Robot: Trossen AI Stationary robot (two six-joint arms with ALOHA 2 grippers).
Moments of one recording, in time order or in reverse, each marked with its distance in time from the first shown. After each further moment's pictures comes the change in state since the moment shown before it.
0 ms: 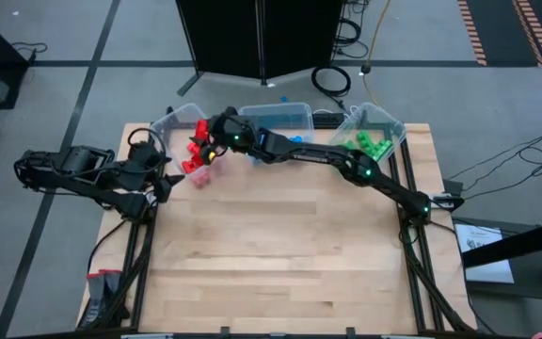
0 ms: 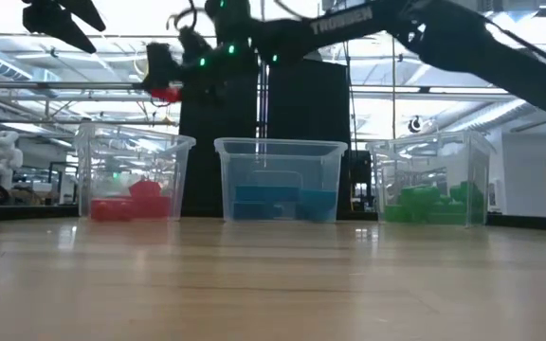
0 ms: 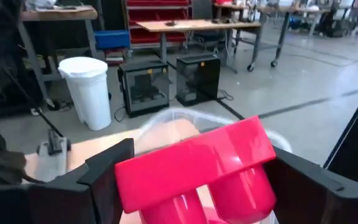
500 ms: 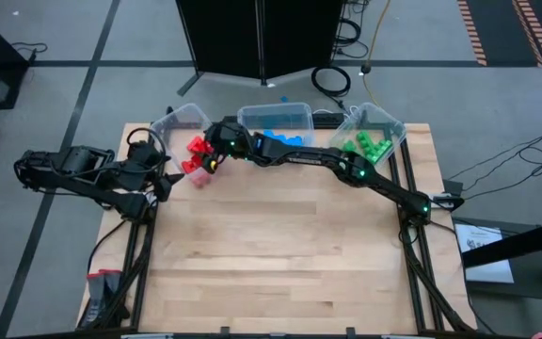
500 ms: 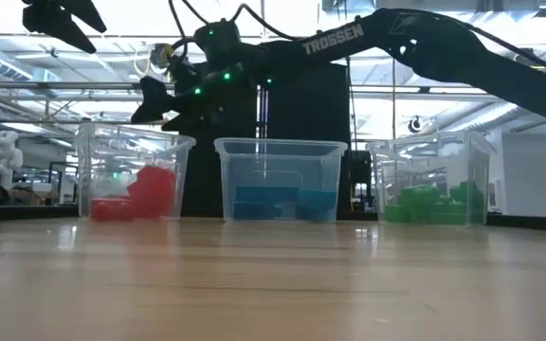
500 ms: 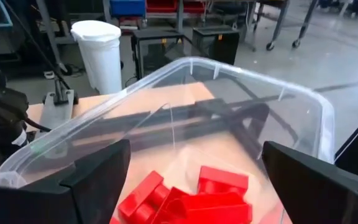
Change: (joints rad) left arm 0.000 0.000 0.000 -0.005 -0.024 0.001; right arm -0.011 0.082 -0.001 -0.040 -0.079 -0.030
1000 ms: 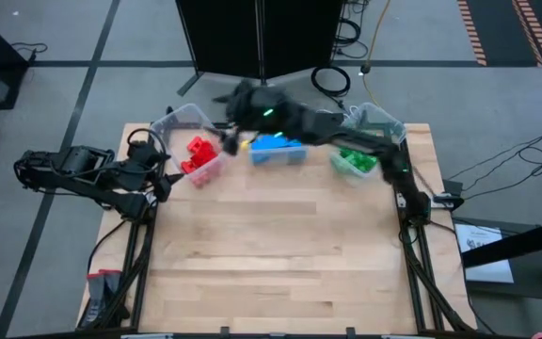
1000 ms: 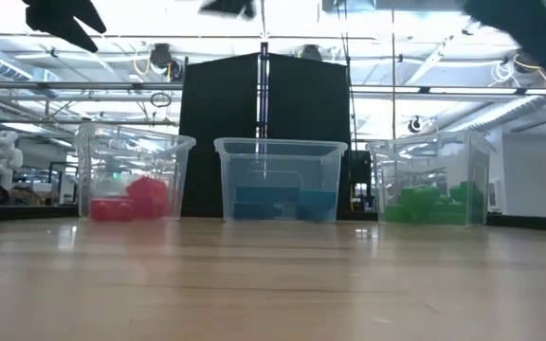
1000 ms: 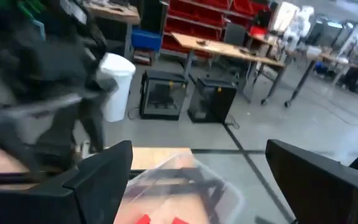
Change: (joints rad) left arm 0.000 0.000 0.000 0.003 -0.010 0.061; right arm 0.034 -0.390 0.003 -0.277 -0.015 -0.226
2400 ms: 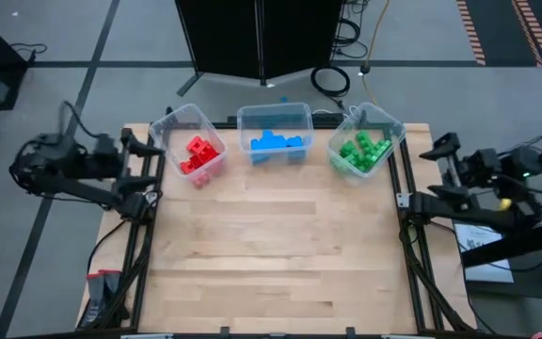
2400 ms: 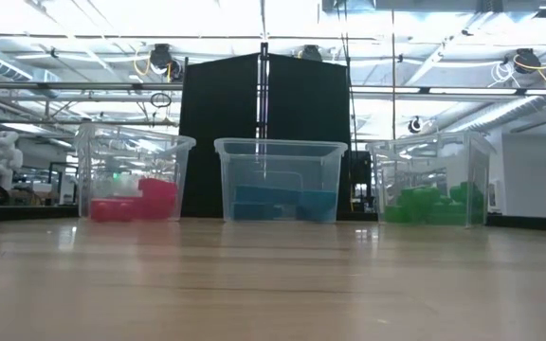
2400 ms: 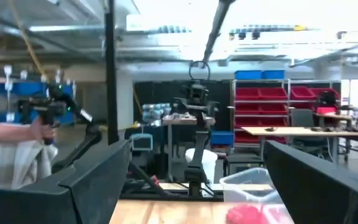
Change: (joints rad) left arm 0.001 -0.235 -0.001 0.552 0.340 0.537; right arm 0.006 -2.074 -1.500 -0.134 -0.364 0.290
